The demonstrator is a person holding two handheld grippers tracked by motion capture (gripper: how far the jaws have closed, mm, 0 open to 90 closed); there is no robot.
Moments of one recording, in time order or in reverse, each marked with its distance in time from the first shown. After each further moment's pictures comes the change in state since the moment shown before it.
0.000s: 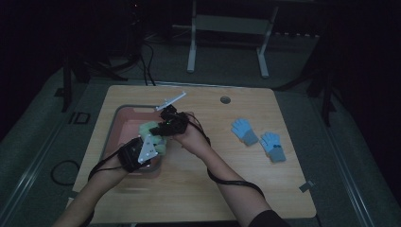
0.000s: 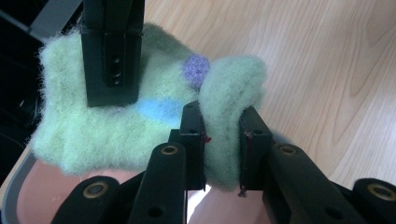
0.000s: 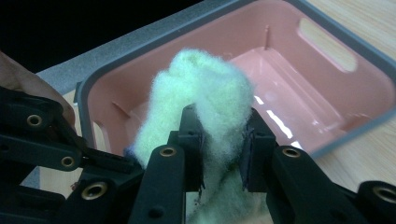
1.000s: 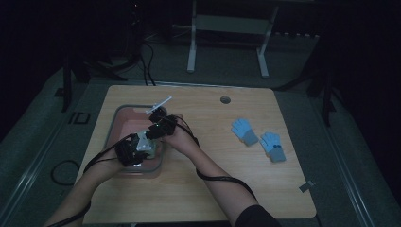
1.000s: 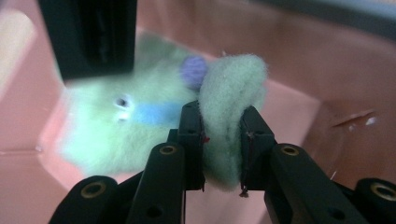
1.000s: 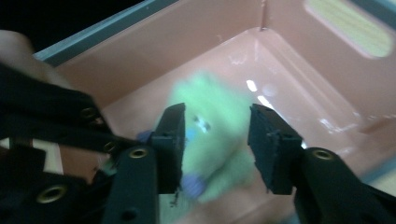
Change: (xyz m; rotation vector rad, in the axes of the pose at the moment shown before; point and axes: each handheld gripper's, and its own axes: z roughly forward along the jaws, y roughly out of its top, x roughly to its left) left arm 0.028 -0.034 0.052 0.220 -0.142 -0.051; right arm -0.012 -0.001 0.047 0.066 -0.051 0.029
